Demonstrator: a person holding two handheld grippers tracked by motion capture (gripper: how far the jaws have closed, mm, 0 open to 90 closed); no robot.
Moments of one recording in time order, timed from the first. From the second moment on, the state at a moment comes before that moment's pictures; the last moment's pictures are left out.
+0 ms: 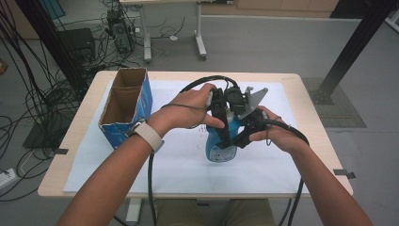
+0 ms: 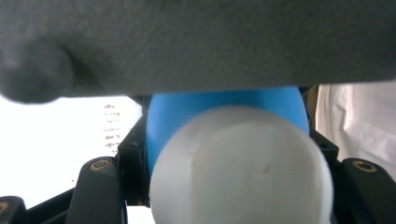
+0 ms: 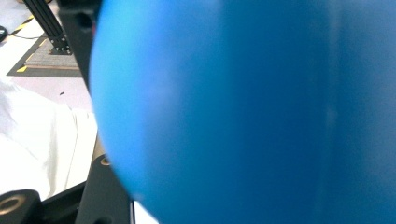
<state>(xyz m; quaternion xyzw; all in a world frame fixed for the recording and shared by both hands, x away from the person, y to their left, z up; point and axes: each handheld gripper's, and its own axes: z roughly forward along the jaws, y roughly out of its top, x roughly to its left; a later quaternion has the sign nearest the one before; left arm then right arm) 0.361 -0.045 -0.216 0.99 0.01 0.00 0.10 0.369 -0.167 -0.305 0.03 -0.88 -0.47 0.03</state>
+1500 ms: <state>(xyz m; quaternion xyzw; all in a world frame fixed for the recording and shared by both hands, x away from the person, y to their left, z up) 0.360 -0.043 -0.215 0.99 0.01 0.00 0.10 0.369 -0.166 -0.305 0.03 -0.88 -0.47 0.03</state>
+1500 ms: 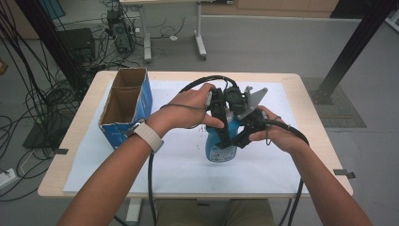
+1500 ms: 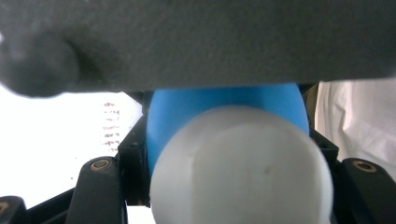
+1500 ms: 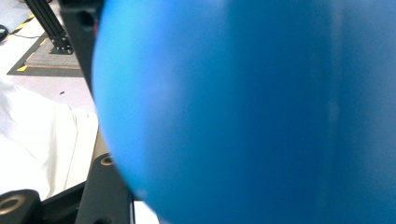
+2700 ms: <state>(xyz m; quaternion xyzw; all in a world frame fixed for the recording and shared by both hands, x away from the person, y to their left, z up) 0.360 -0.042 -0.215 0.99 0.02 0.00 0.10 0.369 -0.165 -0.305 0.04 -0.88 -0.47 0.03</state>
